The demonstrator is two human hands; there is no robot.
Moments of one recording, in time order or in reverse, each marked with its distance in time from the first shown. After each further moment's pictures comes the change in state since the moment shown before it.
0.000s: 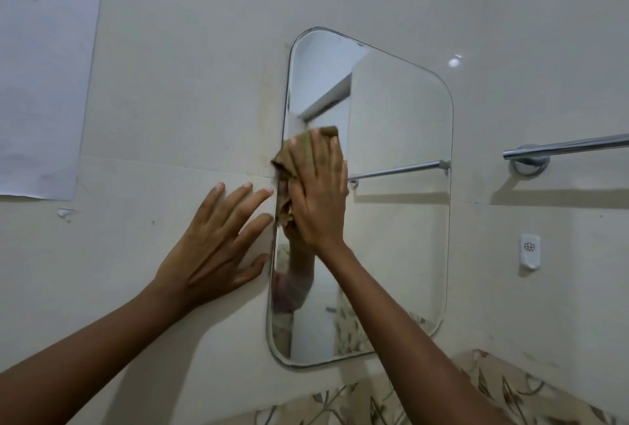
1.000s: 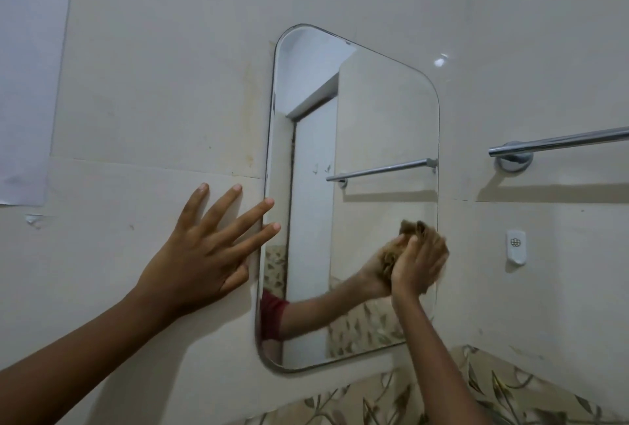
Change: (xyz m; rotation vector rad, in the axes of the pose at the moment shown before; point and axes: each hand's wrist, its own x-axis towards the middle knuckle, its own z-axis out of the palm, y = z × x) left_hand 0.000 -0.003 0.006 0.172 0.002 0.114; right_hand -0.089 0.137 -0.048 0.033 0.307 1.013
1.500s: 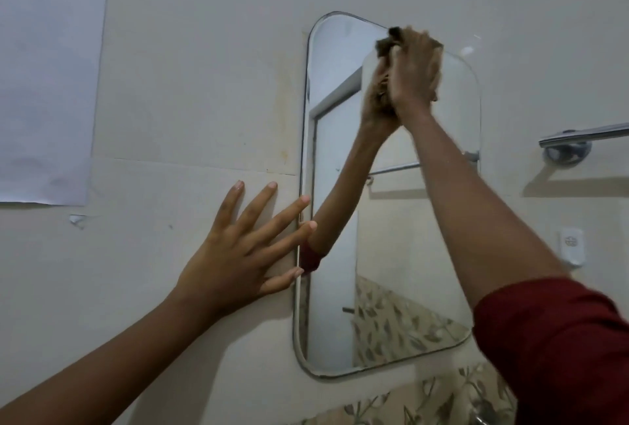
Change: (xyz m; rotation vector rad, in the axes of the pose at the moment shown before) left_hand 0.000 -0.001 0.004 0.019 0.022 -0.006; right_hand 0.079 -0.246 0.063 -0.054 -0.092 -0.615
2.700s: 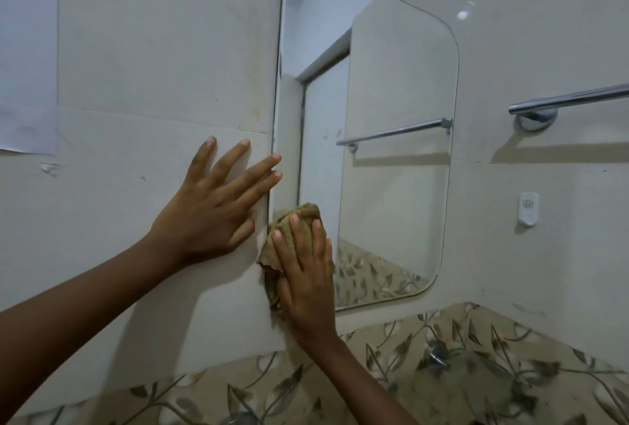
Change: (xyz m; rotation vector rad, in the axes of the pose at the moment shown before) left_hand -0.001 0.000 -0.008 -0.019 -0.118 -0.010; right_hand -0.357 0.062 -0.005 0.053 -0.316 -0.403
